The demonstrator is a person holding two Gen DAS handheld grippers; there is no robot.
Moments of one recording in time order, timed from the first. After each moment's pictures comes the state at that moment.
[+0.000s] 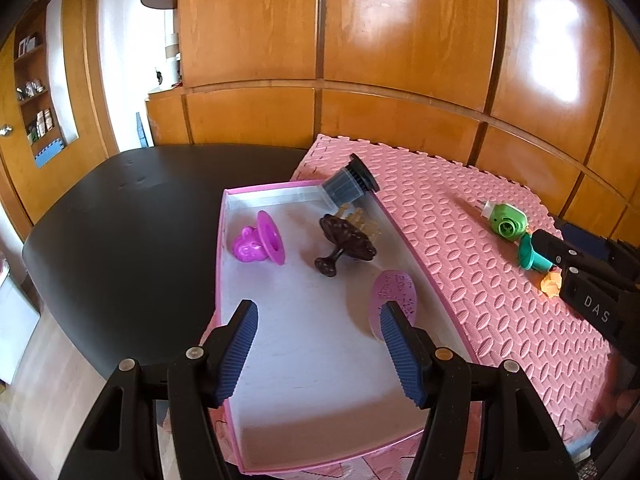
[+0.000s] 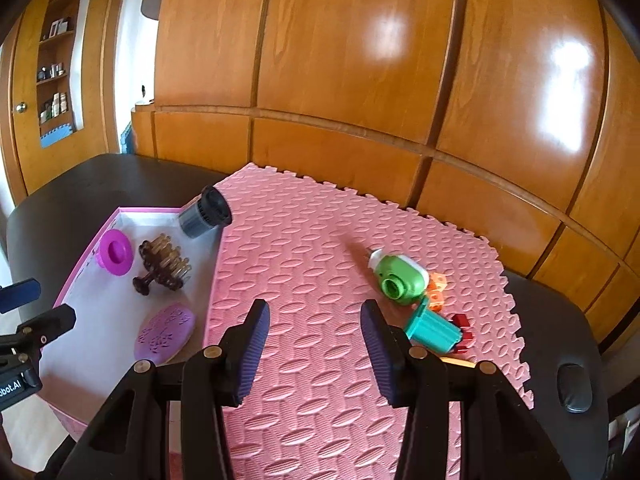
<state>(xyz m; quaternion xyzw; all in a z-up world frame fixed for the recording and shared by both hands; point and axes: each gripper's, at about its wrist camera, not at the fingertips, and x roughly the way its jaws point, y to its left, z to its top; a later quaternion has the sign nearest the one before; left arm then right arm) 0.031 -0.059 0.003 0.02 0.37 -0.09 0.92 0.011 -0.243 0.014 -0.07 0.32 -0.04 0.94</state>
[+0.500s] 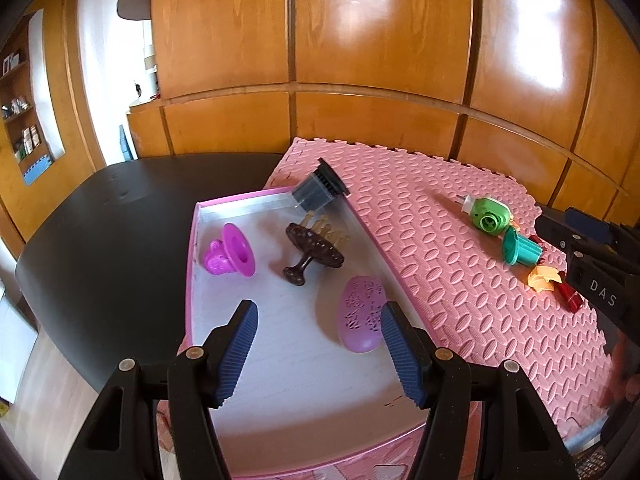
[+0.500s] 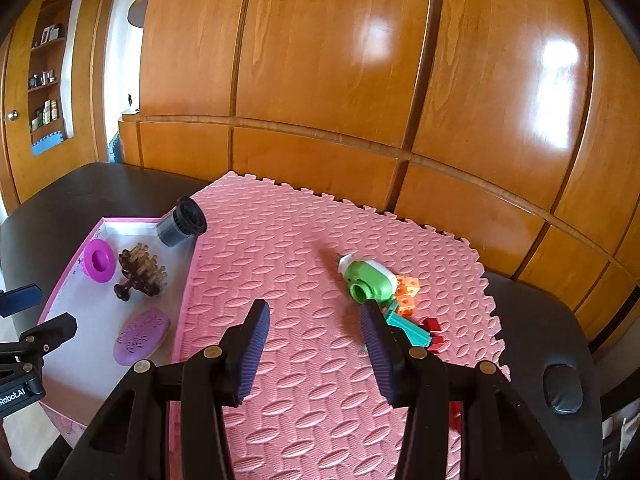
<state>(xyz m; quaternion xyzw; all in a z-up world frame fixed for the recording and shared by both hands) 0.034 -0.086 0.009 0.04 0.37 -0.11 0.92 0.006 -0.270 0.025 -0.07 0.31 -0.06 0.95</state>
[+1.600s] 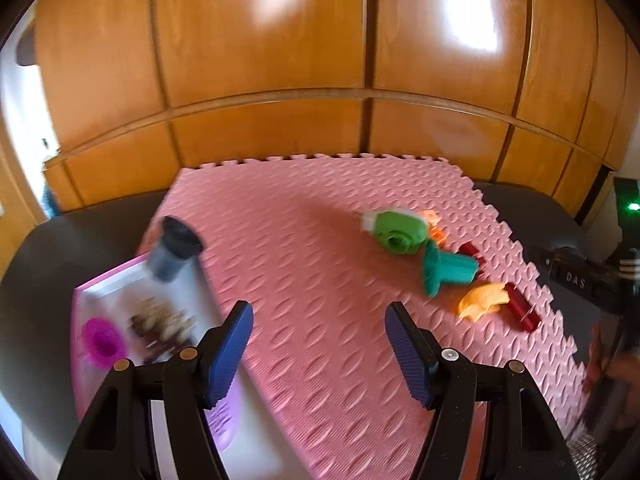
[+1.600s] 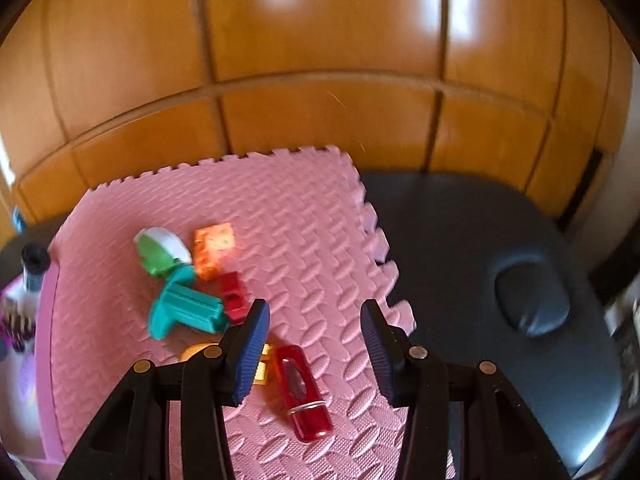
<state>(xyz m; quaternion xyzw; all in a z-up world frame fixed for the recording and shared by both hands) 0.086 -0.225 0.019 0.09 0.38 -0.23 0.89 0.001 -0.473 -0.017 0.12 0.37 -0.21 0.90</state>
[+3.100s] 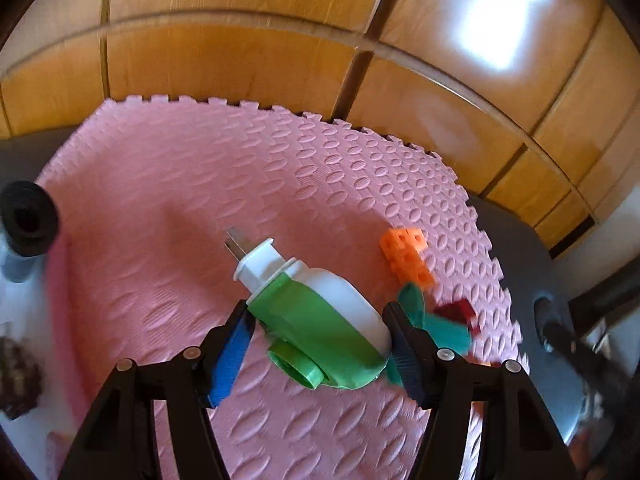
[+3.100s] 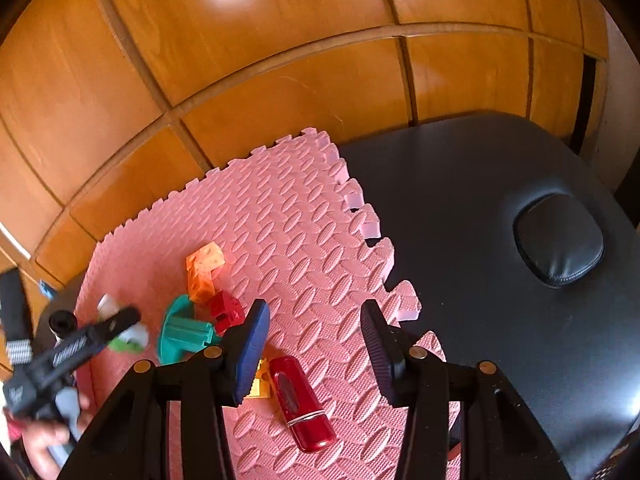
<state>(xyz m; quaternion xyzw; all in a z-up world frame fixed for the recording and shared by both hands) 0.168 -0.291 -0.039 -0.01 0.46 -0.27 0.84 -0.004 -0.515 -0.028 0.27 0.36 -0.19 0.87</state>
